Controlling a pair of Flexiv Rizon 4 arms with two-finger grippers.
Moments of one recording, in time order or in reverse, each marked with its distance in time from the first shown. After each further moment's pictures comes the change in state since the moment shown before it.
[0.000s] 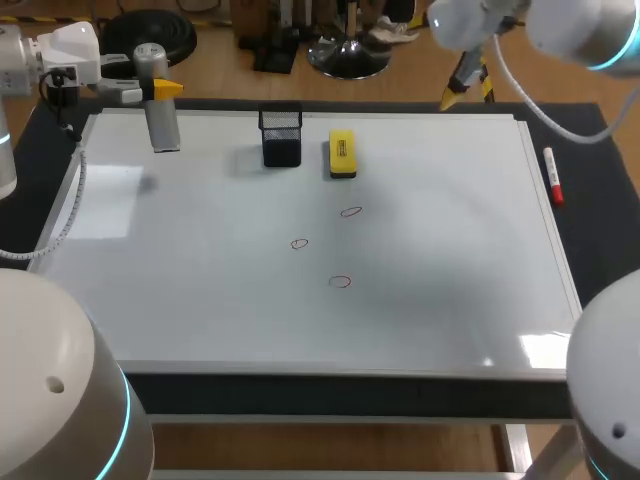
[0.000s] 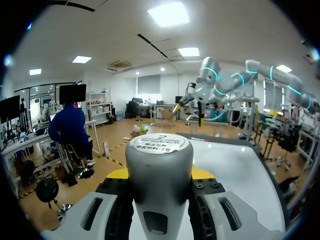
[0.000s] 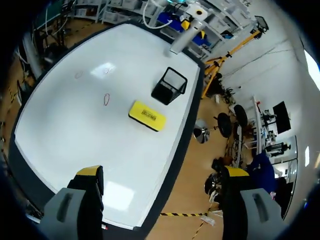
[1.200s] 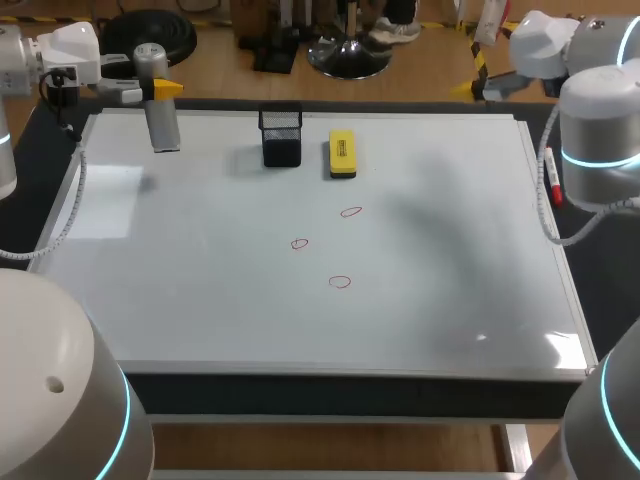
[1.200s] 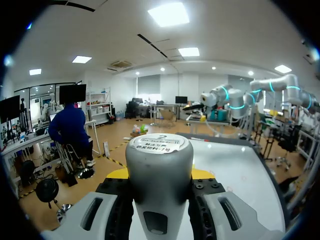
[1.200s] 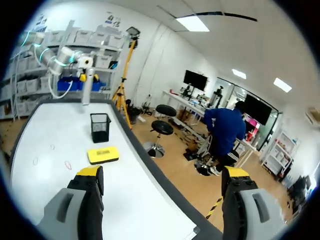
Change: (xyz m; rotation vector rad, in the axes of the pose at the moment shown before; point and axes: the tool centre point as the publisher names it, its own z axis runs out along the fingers) left arm 0.000 0.000 0.000 0.000 0.000 0.000; right arm 0.018 -0.060 -0.048 -0.363 -0.562 0.841
